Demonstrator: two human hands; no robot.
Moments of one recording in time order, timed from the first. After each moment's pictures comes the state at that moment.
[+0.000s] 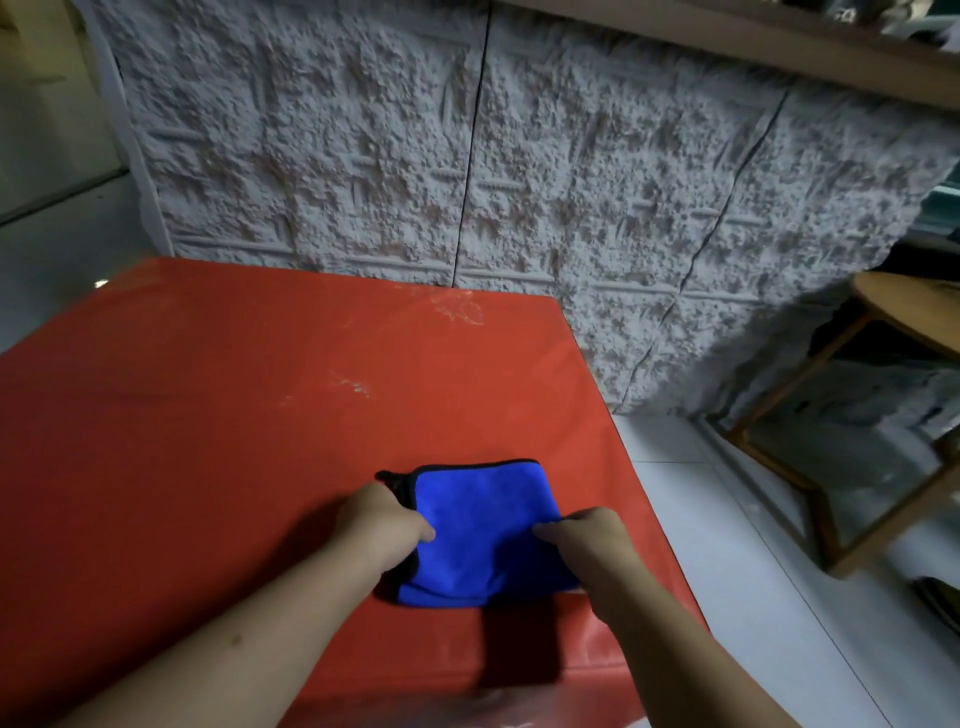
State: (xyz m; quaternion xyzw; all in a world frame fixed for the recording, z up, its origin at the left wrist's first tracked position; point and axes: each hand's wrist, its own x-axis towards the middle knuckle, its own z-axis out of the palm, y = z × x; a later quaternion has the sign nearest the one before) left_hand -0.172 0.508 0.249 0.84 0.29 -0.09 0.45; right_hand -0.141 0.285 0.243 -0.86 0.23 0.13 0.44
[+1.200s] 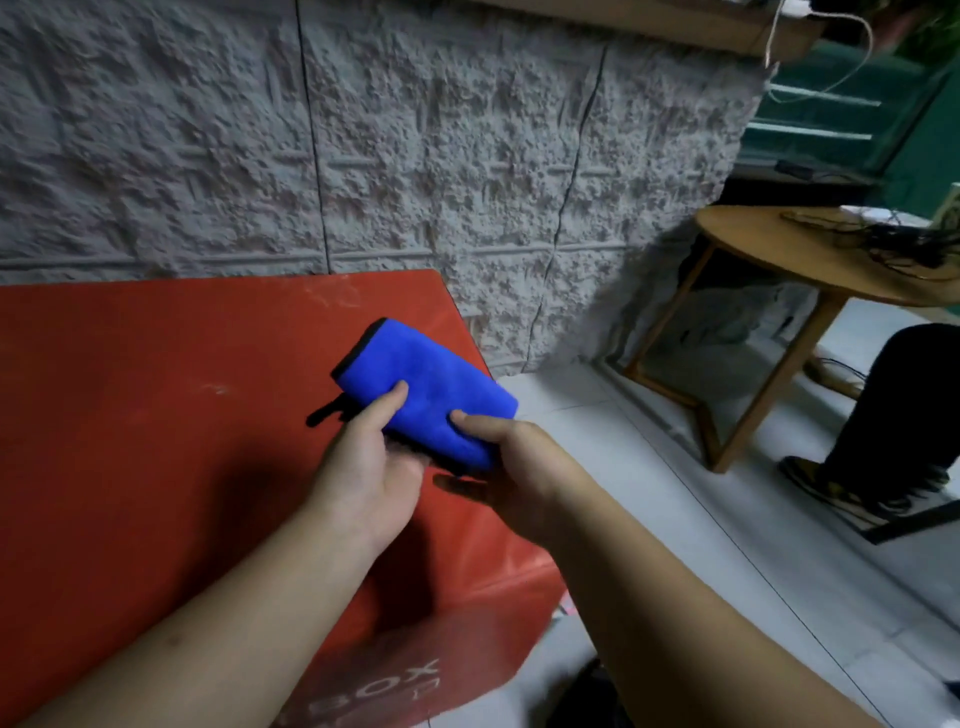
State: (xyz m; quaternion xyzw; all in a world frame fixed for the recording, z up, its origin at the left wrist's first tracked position) left_hand -0.189 0.367 0.340 0.33 0.13 -0.05 0.93; right_hand -0.192 0.232 0.341 -0.59 0.12 0.19 0.78
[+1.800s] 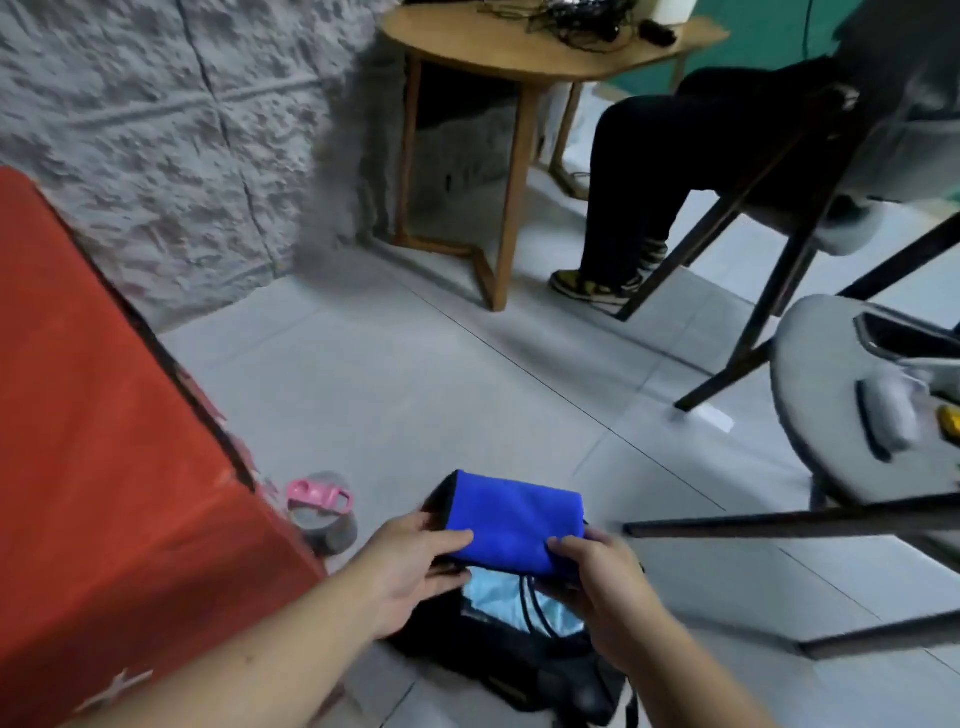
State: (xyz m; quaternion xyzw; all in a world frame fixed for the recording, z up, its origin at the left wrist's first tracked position) left_hand -0.303 0.085 0.126 0.58 0.10 -0.50 0.63; right_hand -0.434 -0.086 0.116 -0.50 0.50 -0.03 0.70
